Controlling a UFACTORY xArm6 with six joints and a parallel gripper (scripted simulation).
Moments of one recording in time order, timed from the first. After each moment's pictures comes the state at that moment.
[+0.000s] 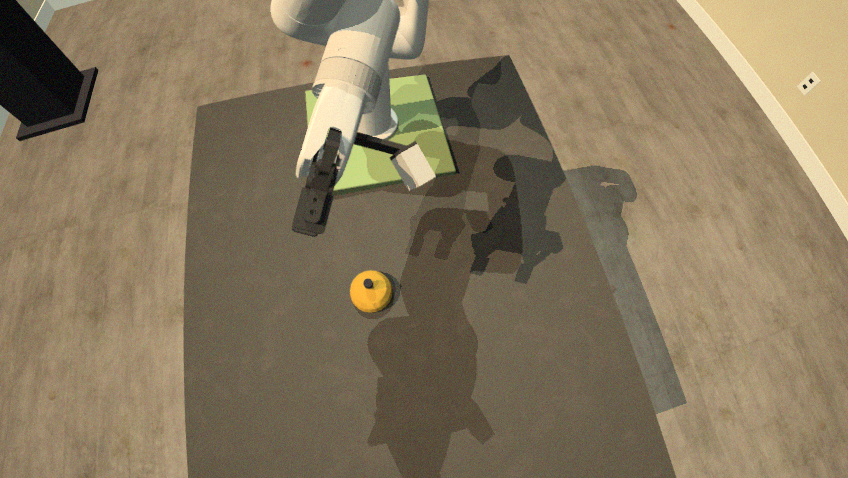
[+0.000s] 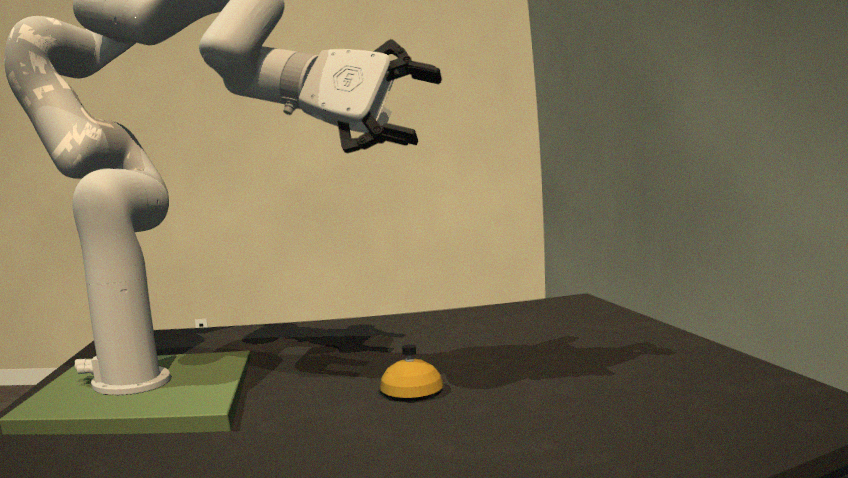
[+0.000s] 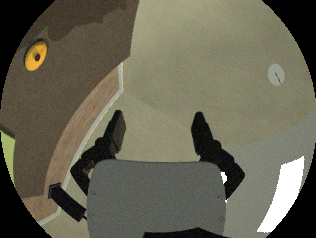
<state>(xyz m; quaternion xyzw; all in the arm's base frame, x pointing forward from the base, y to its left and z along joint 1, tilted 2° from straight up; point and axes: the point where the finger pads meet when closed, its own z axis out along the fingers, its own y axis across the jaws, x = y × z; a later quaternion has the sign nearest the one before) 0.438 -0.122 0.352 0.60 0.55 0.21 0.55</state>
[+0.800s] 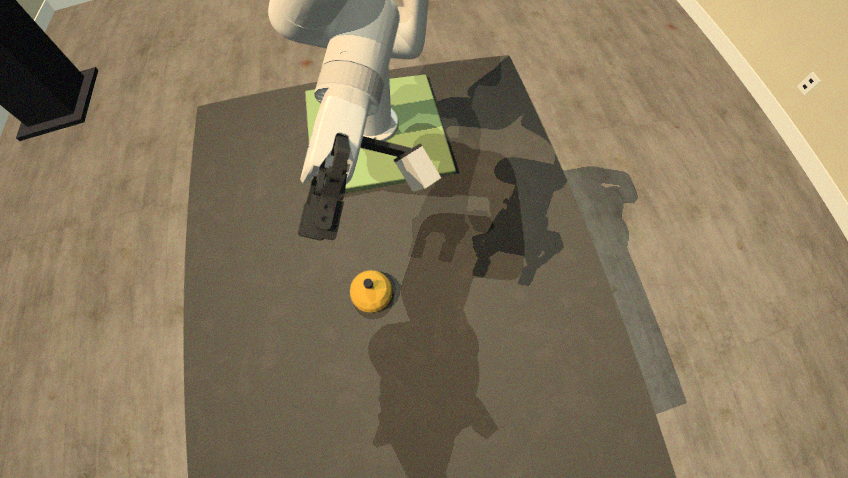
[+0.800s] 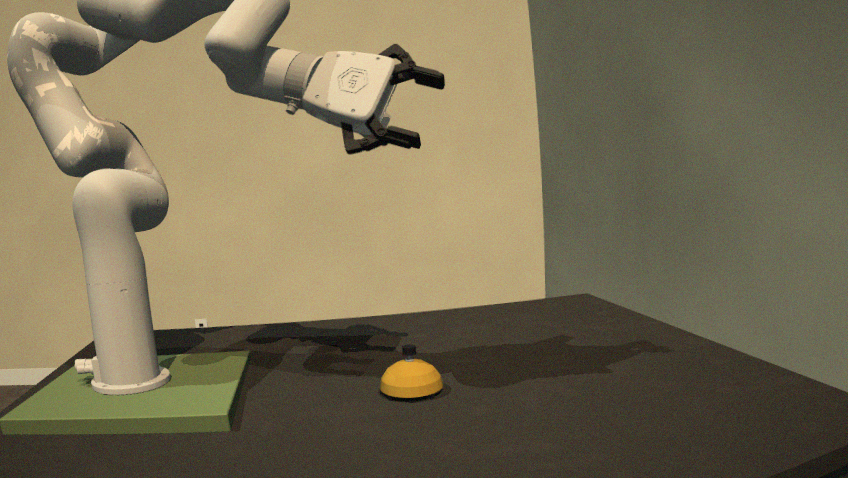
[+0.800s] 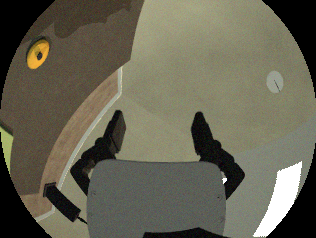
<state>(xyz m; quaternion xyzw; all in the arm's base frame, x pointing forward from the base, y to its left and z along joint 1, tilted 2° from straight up) 0.444 -0.114 0.348 0.58 0.58 0.20 0.54</state>
